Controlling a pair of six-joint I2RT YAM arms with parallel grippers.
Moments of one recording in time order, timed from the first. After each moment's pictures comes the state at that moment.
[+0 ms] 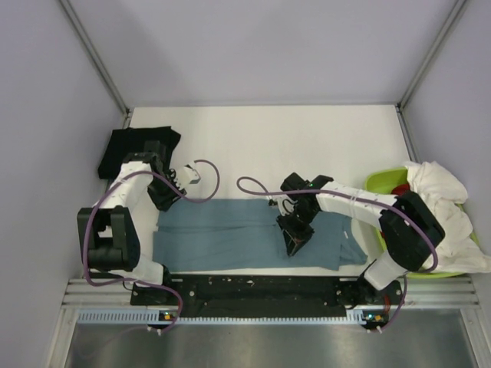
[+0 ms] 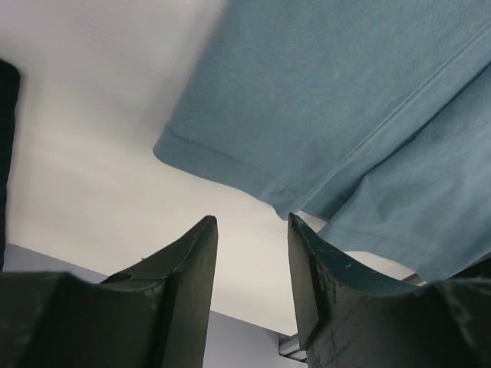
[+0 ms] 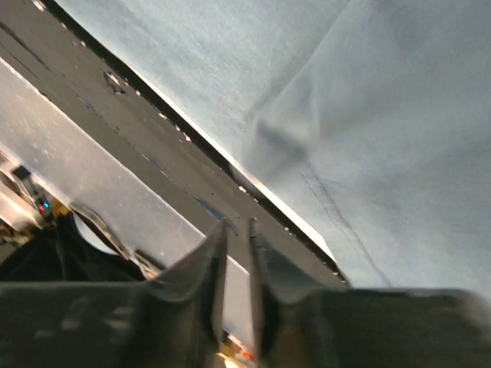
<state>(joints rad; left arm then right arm) 0.00 1.52 1.10 -0.99 0.10 1.00 0.75 1.57 0.97 -0.89 -0.53 0.19</state>
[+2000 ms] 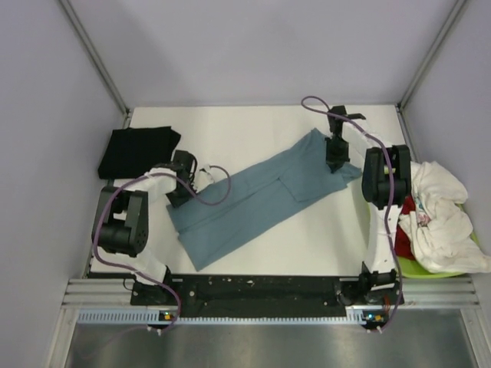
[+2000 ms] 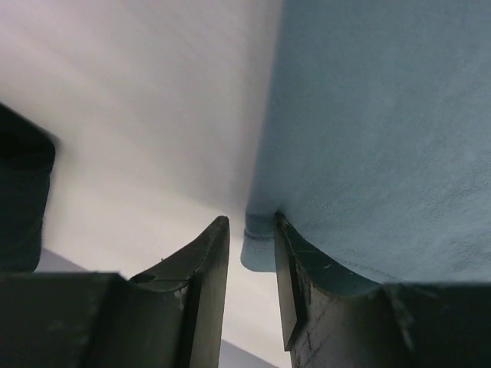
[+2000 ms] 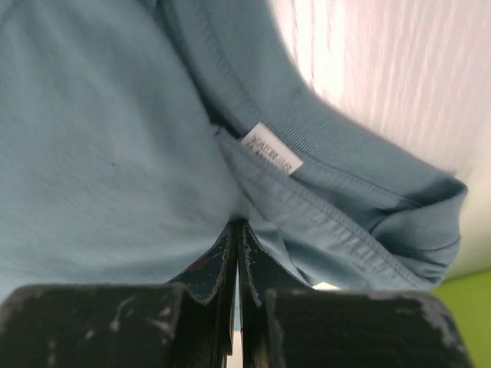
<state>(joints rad) -0.17 1.69 0.99 -0.62 -0.15 0.78 0.14 2.16 1.69 -0.89 0.12 0.24</state>
